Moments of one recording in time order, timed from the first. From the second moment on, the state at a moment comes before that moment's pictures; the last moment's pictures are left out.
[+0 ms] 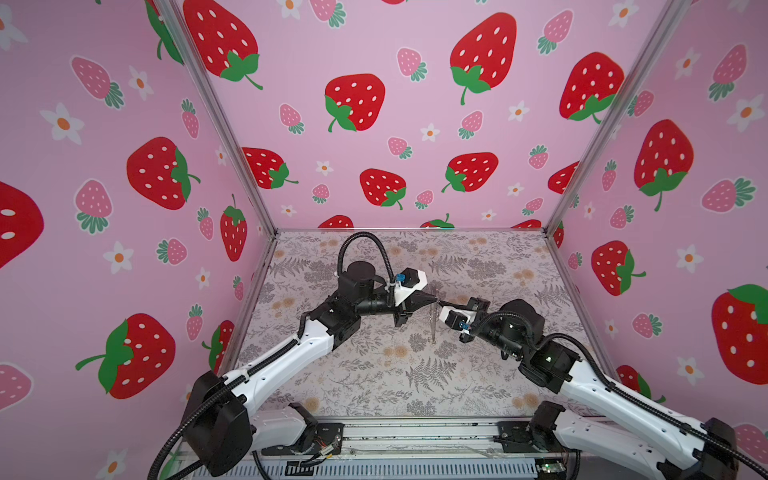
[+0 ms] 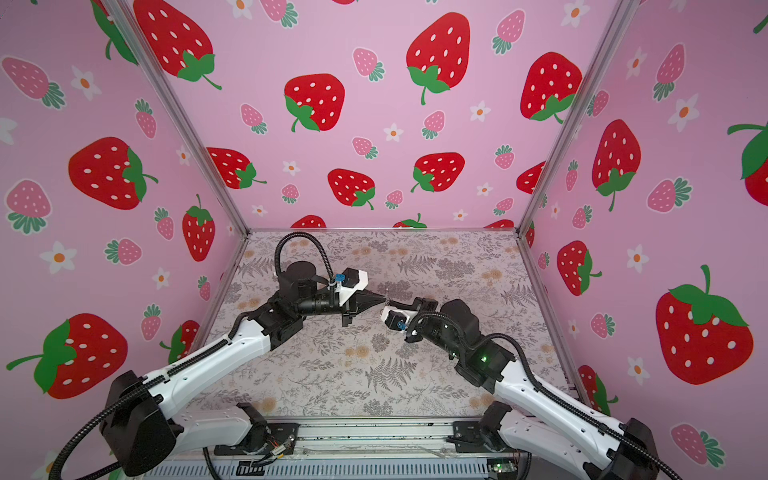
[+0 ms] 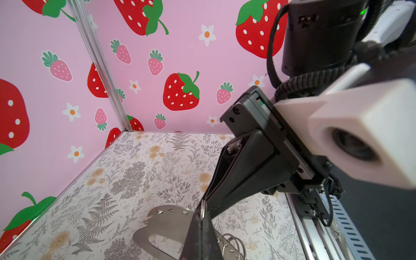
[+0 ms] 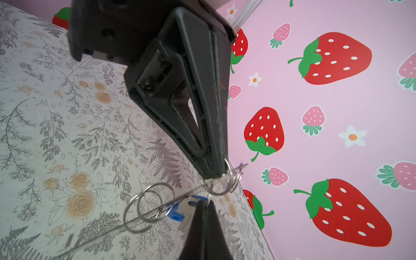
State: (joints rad) left arm -0.64 1.27 0.93 0.16 0.74 0.25; right arm 0.91 0.89 0.67 0.07 -0.08 -0.75
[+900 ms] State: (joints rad) left arm -0.62 1.25 0.91 0.18 0.89 0.29; right arm 0.68 0.86 0.70 0.06 -0.61 -0.30
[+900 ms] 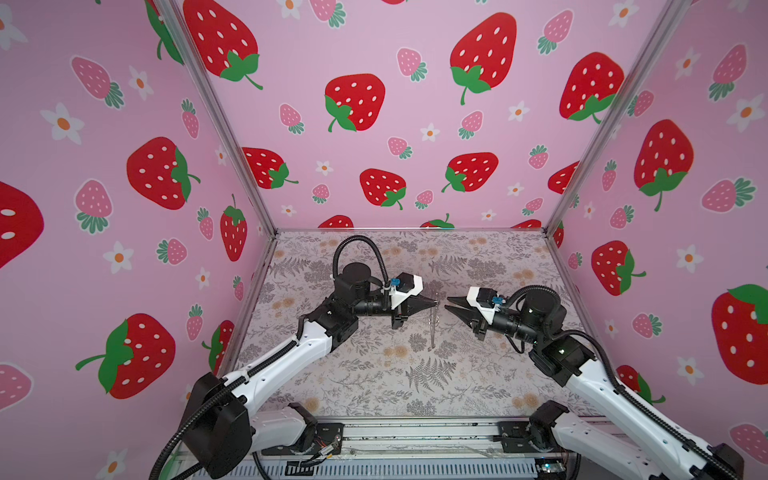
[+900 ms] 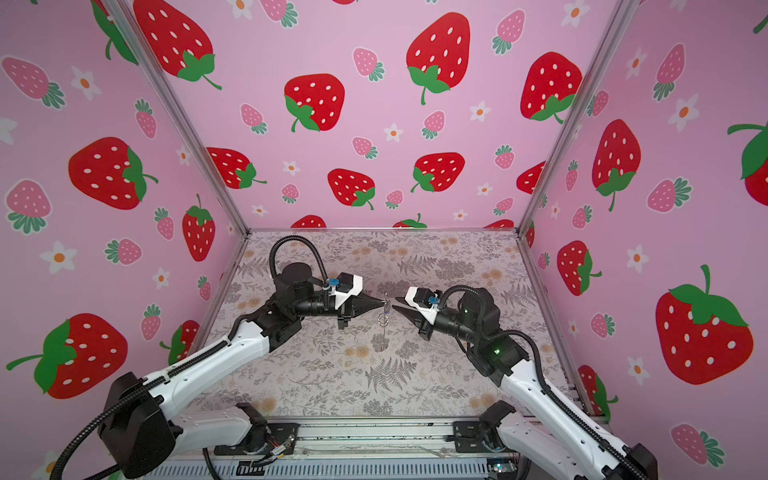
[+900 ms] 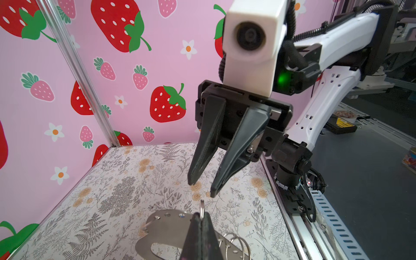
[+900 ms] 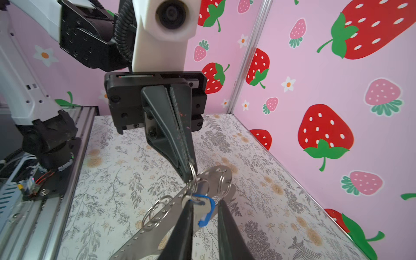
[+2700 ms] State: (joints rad) left arm -0.66 1.23 1.16 -0.35 0.63 0.76; right arm 0.67 0.98 0.84 -0.20 -0.65 -0.32
